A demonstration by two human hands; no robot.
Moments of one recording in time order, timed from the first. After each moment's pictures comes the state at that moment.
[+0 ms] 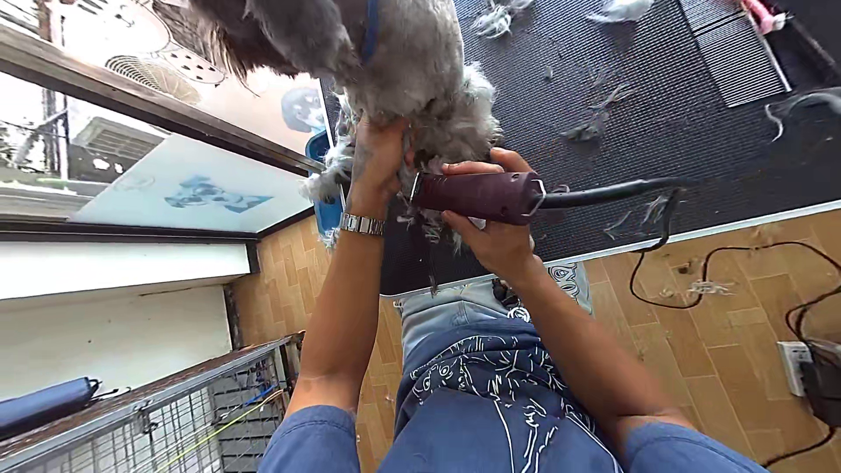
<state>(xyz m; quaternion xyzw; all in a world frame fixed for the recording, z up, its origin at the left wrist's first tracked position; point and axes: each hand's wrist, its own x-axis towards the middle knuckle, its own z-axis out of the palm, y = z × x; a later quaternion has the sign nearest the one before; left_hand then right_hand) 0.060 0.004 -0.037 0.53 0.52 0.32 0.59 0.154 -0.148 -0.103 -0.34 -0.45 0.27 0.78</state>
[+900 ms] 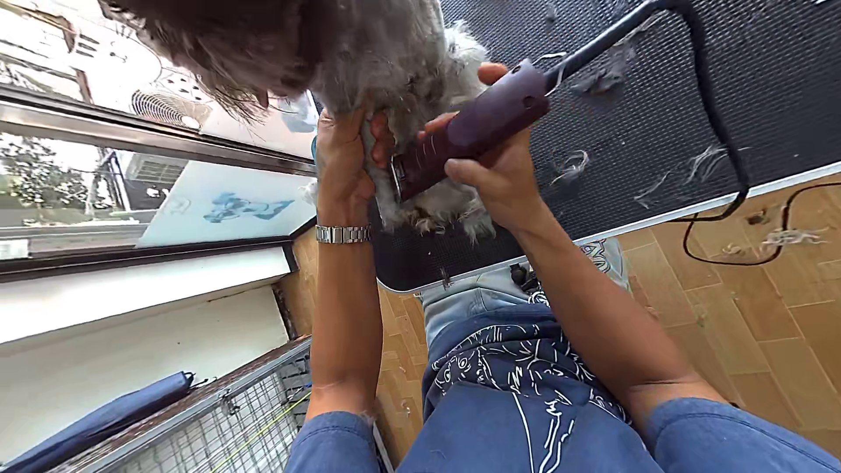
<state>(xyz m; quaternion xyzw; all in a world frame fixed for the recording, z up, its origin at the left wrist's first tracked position) 0.043 0.010 -0.029 0.53 0.39 0.33 0.68 0.172 -0.111 -0.108 -0.20 -0.27 0.45 0.83</state>
